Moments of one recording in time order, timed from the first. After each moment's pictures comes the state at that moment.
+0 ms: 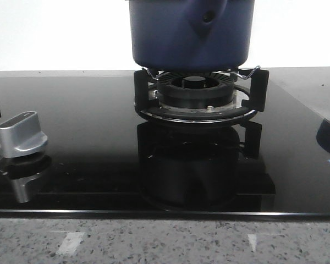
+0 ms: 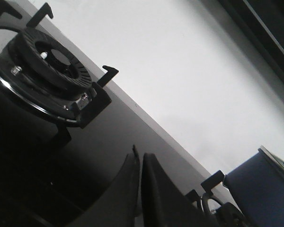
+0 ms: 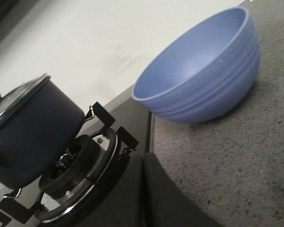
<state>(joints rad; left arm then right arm) -0.01 0.00 -0.02 -0.74 0.10 -0.08 -0.02 -0.01 -0.04 0.49 0.16 0.14</state>
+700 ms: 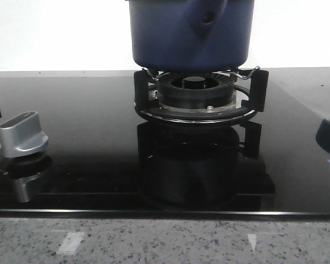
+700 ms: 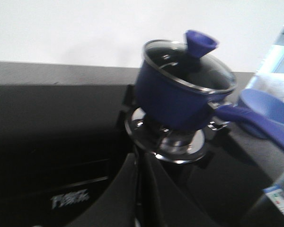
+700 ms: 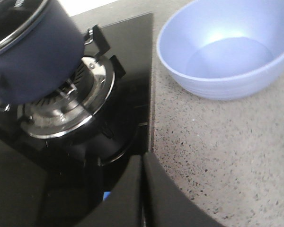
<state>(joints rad) -0.01 0.48 -0.65 -0.92 0.74 0.61 0.01 0.38 -0.60 0.25 0.78 0.06</state>
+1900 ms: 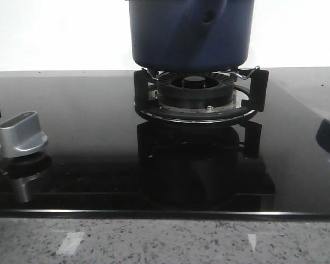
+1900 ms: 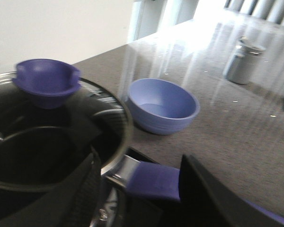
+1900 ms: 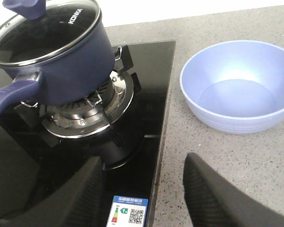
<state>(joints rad) -0.39 1.31 -1.06 -1.46 0.75 1.38 0.03 0.38 -0.75 0.25 0.88 -0.03</state>
